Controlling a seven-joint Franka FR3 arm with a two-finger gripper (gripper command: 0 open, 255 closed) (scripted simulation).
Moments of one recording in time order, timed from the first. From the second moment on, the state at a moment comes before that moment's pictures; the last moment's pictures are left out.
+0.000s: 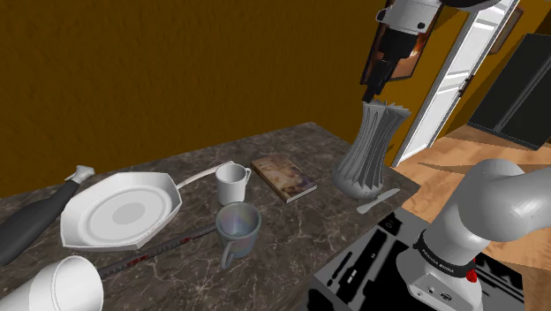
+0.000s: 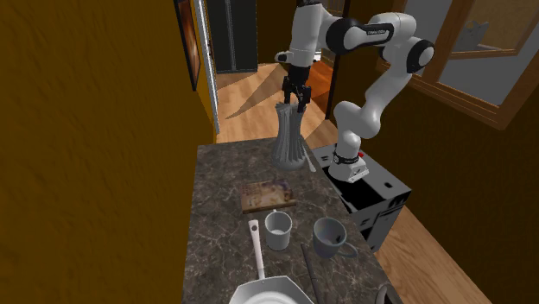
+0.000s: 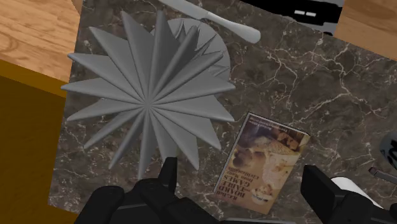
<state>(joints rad) -0.02 -0.79 0.00 -2.34 0.00 1.65 -0.14</state>
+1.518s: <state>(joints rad) 0.05 -0.26 0.40 -2.21 0.03 2.03 0.31</state>
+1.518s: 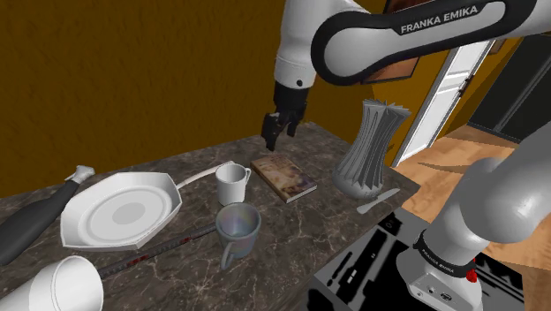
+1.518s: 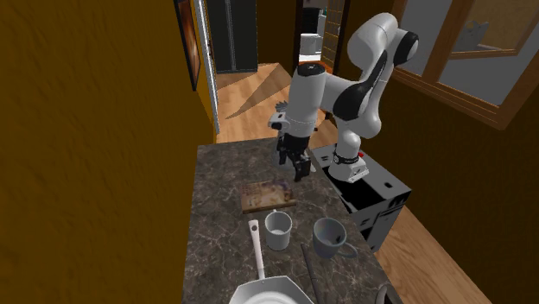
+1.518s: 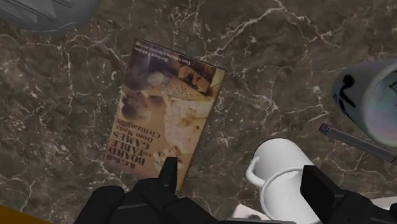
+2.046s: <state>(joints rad) 0.08 0.04 0.50 -2.02 -0.14 2.10 0.53</state>
